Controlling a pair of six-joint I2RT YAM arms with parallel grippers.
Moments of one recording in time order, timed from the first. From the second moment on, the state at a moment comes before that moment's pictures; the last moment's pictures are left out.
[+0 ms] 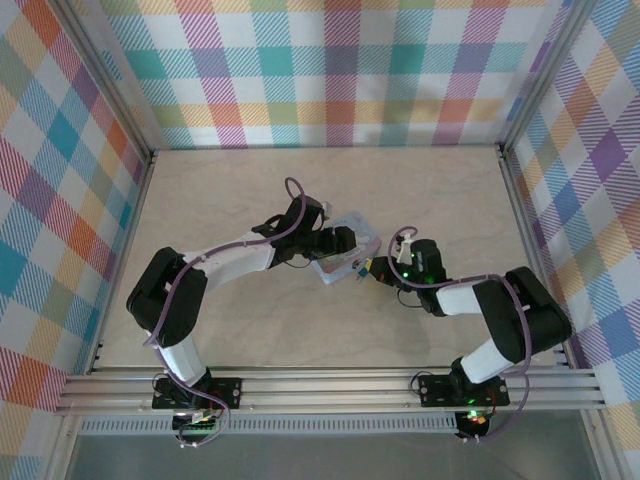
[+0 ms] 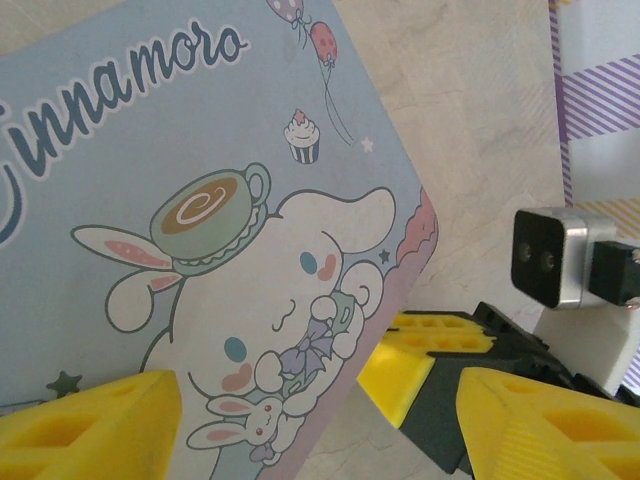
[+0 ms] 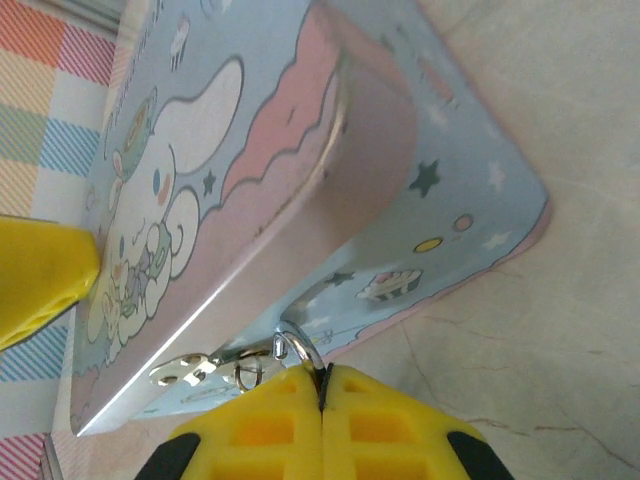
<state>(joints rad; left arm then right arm) -0.68 1.74 1.14 -0.16 0.30 -0.79 0.37 1.53 0.39 0.59 -0.45 0.78</state>
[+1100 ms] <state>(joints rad) -0.60 1.47 1.02 -0.21 0.22 -0.73 0.66 0.94 0.44 -0.36 -0.36 0.66</state>
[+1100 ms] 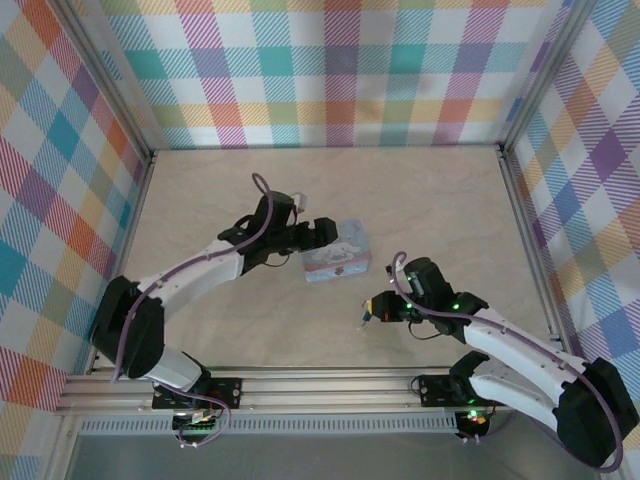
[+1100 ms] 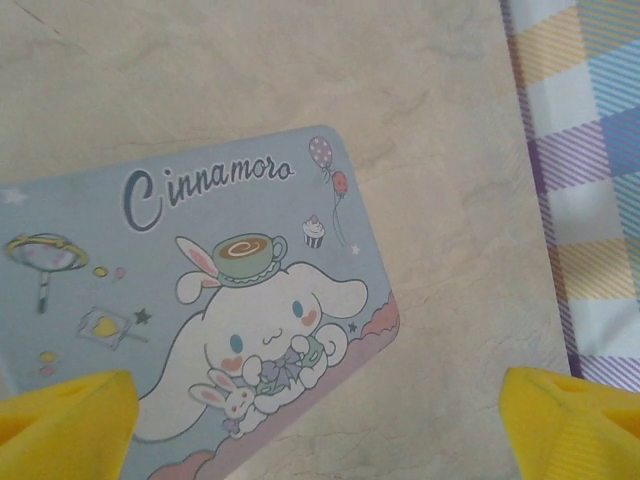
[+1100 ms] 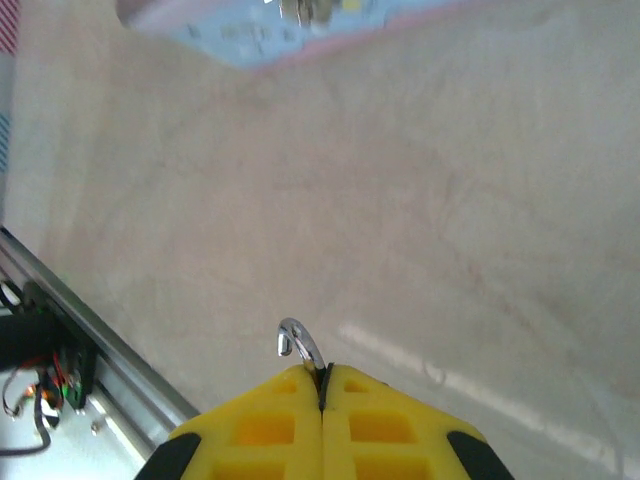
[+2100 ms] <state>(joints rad) -0.50 1.09 0.81 -0.35 -0.20 -0.66 0.68 1.19 0.62 -0.35 -0.13 0.55</state>
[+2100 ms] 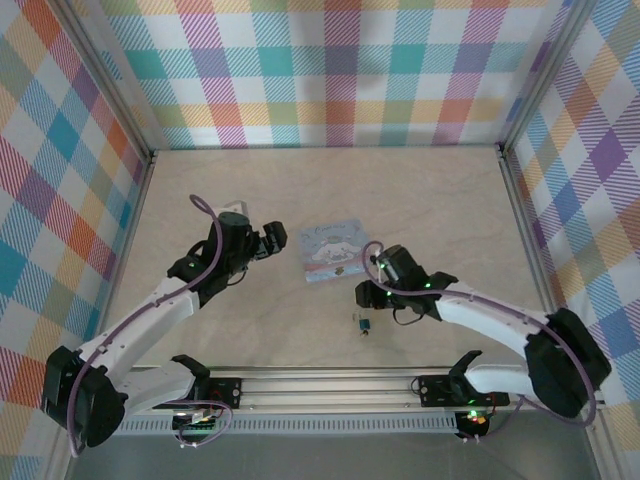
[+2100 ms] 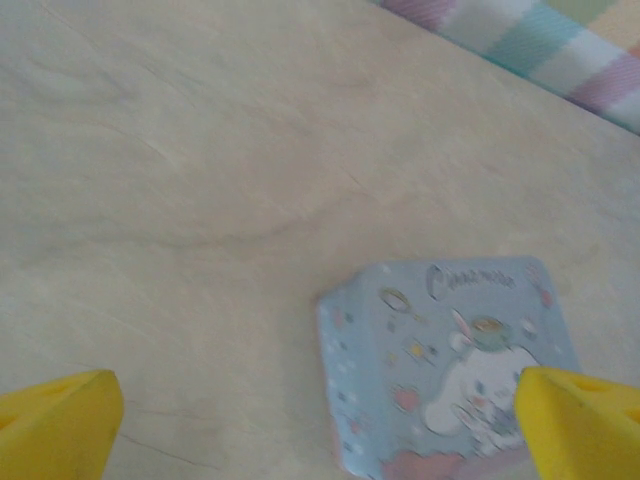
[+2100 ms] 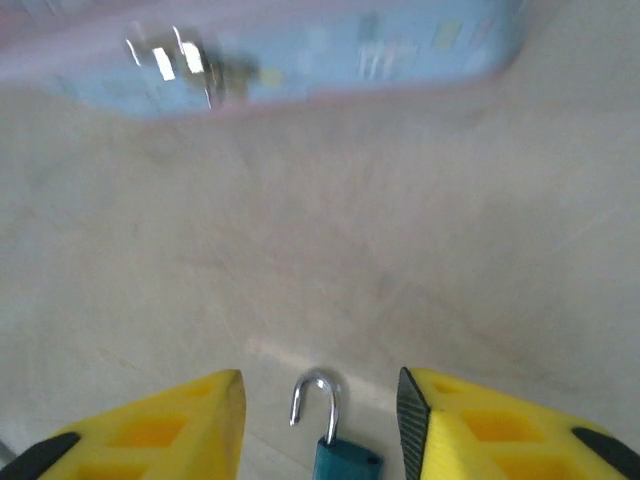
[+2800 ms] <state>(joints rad) -0.27 1.06 0.41 0.13 -0.52 -0.19 0.01 1.09 0.42 -0.10 0.01 0.18</state>
